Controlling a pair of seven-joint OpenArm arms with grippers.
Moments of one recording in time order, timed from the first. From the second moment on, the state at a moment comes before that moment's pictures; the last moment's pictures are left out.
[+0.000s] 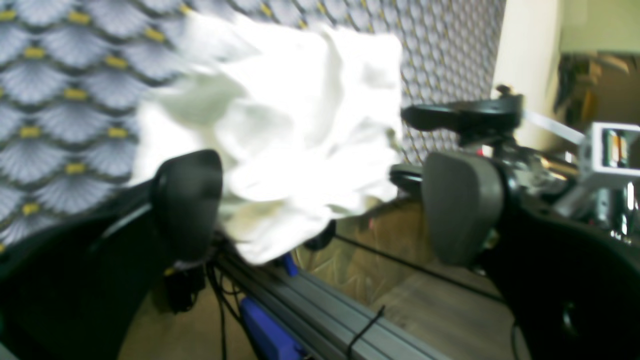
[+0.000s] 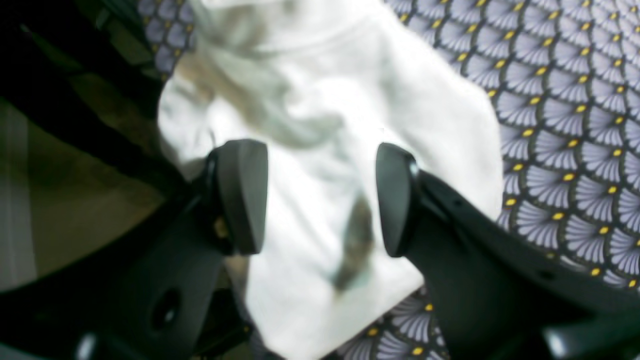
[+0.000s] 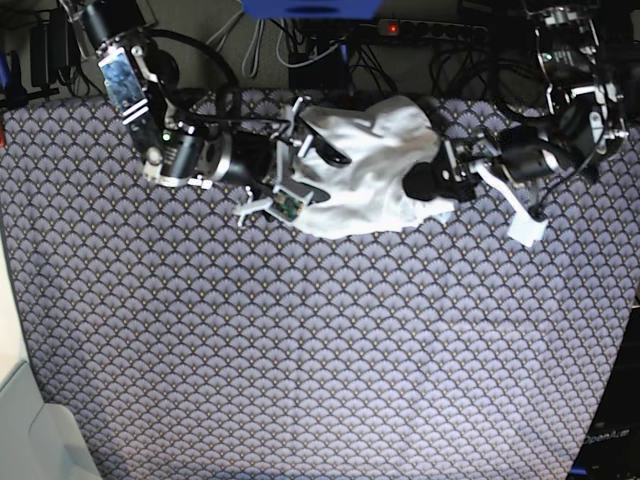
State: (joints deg) left arm 11.9 -14.2 -17.9 111.8 -61.9 -0.7 79.4; right arm -3.8 15.6 -21.7 101.9 24.2 39.6 -40.8
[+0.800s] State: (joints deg) left arm 7.0 -14.4 -0.9 100.8 -42.2 -0.6 71.7; right arm -3.4 16.9 -21.6 101.8 24.2 39.6 -40.8
